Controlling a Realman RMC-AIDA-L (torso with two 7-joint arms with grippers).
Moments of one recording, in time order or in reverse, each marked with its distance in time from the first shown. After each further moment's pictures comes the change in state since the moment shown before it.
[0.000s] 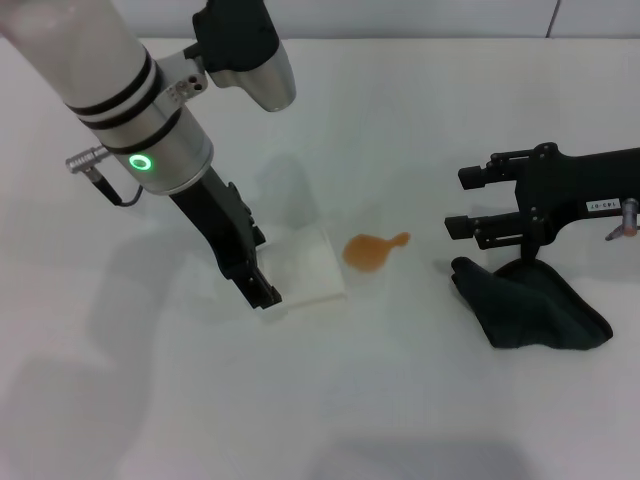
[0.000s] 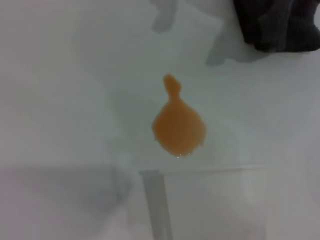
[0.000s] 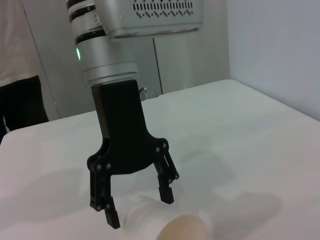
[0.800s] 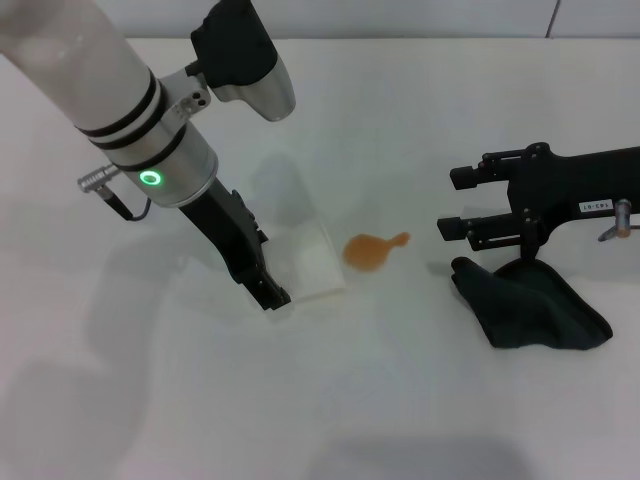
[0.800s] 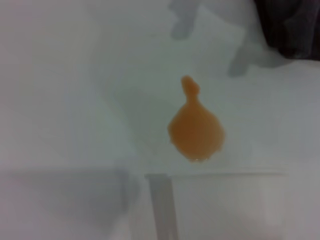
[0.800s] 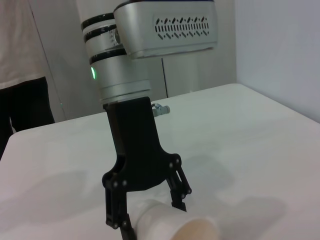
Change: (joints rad) left arm 0.012 -0.001 0.011 -0.073 -0.033 -0.101 -0.013; right arm 0.000 0.002 -0.025 0.001 0.024 0.006 -0.012
